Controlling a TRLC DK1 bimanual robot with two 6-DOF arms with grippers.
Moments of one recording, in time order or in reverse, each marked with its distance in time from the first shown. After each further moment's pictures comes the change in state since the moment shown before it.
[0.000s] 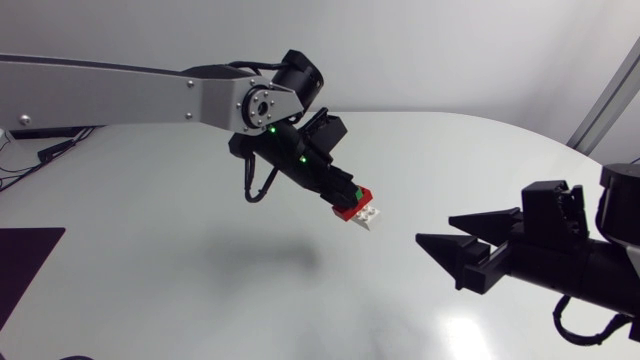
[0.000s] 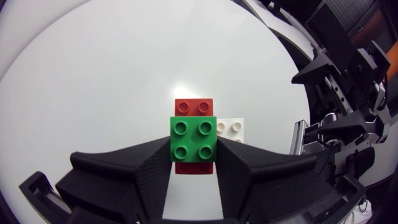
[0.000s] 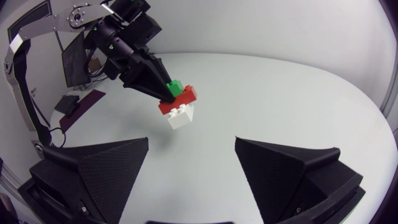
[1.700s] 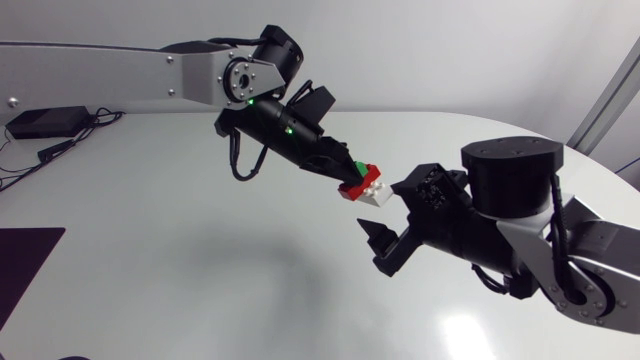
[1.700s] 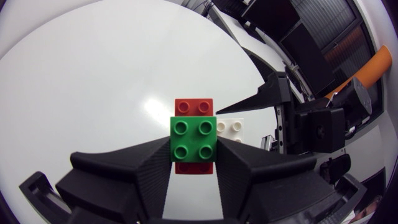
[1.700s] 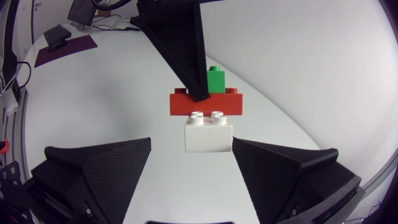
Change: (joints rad) left arm 0.076 0.005 0.079 -0.035 0.240 -0.025; right arm 0.365 0.441 0.116 0.355 0.426 -0.345
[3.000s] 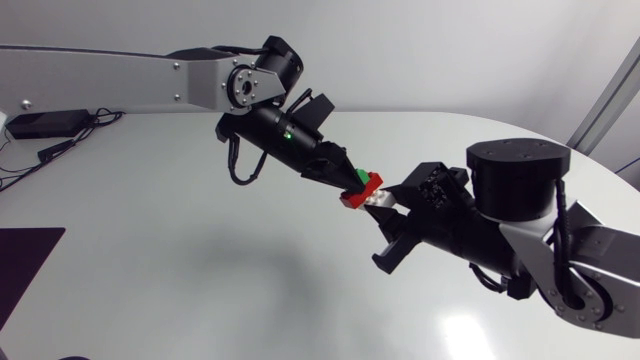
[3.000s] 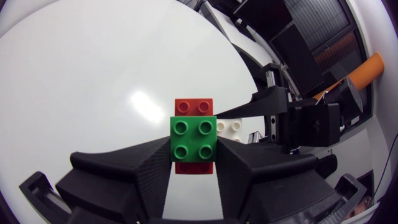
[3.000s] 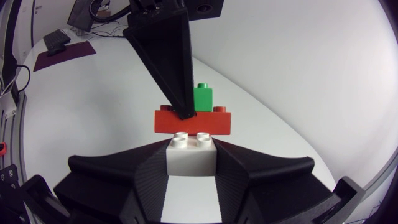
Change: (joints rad) left arm -0.002 0.015 -0.007 -0.033 0.101 -0.012; right arm -0.003 -0.004 -0.024 0.076 -0.007 -0.005
